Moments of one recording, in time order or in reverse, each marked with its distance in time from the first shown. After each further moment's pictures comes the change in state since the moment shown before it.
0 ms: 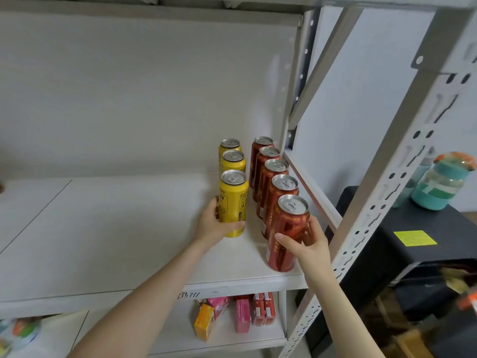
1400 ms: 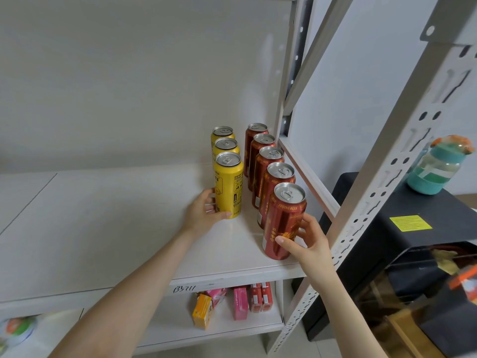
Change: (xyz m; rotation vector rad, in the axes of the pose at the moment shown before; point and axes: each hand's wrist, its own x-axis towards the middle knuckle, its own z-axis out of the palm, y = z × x) left_hand 0.018 -0.014 -0.010 0.073 -0.061 0.060; right_hand -0.009 0.020 -0.015 -0.125 -0.041 0.022
